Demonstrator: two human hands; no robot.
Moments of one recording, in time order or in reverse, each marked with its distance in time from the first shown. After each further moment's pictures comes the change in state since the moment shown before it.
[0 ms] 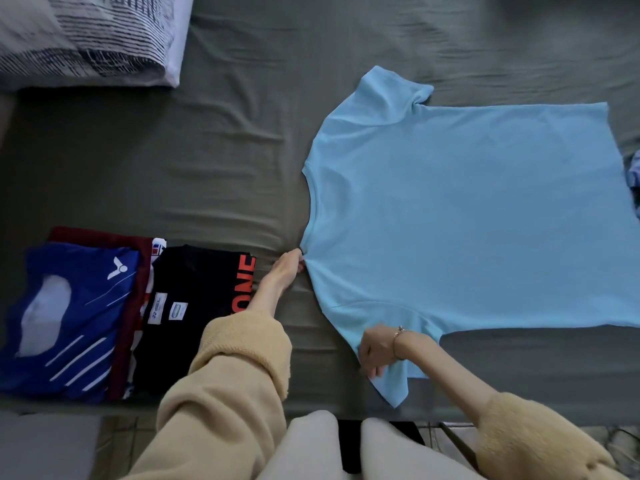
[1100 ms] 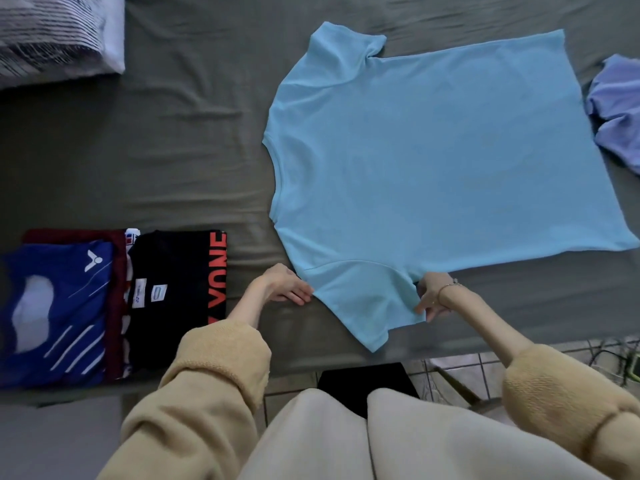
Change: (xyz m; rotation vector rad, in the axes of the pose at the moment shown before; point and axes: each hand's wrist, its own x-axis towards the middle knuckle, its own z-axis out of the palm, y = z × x) left_hand -0.053 -0.025 0.028 0.478 -0.390 -0.178; right_hand -0.055 0.110 0.025 0.503 0.238 0.389
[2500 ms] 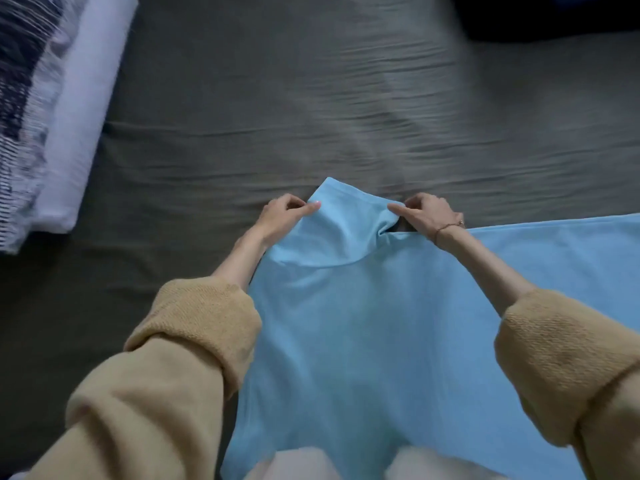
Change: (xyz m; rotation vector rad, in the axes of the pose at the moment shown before) left_hand 0.136 0.308 -0.267 -0.164 0.513 0.529; right_hand 0.165 -0.157 -0.394 0.287 0.730 -0.322
